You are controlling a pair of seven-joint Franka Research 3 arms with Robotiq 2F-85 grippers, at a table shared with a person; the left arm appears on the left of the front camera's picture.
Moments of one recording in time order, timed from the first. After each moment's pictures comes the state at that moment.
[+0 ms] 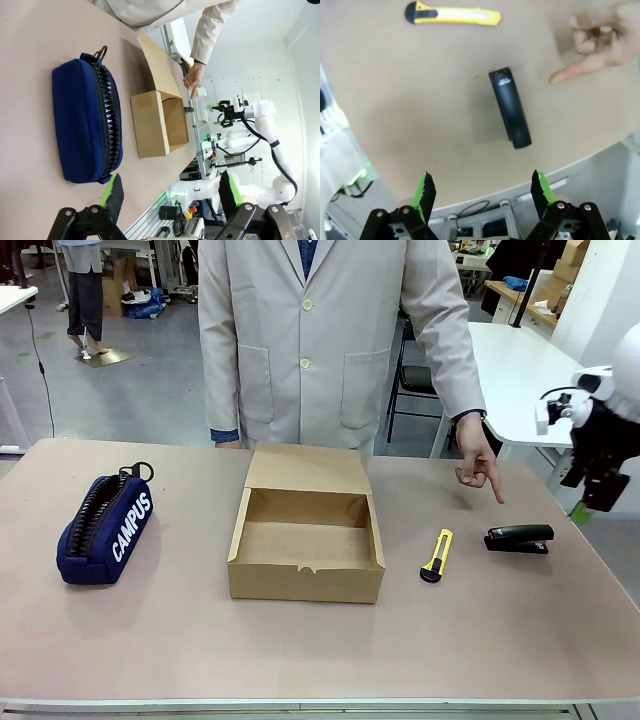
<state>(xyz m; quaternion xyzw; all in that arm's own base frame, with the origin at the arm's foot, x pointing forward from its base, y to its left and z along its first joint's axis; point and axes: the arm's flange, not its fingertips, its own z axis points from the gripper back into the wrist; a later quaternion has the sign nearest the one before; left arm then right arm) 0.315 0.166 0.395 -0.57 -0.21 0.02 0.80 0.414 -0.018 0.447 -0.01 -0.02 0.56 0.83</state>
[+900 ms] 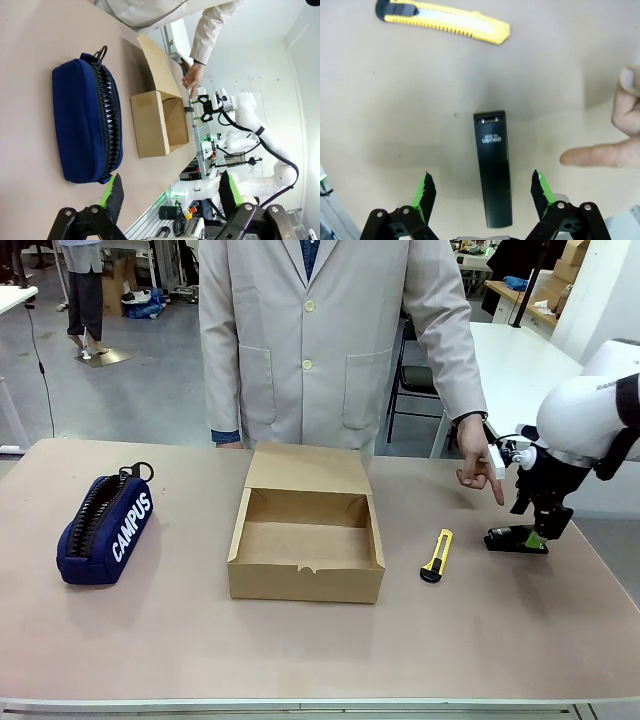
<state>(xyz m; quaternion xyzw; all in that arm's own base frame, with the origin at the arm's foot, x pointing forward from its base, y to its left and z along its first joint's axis) 0.315 0.166 0.394 -0.57 -0.21 0.02 0.80 0.464 -0.009 0.345 0.03 -0.01 0.64 0.77</state>
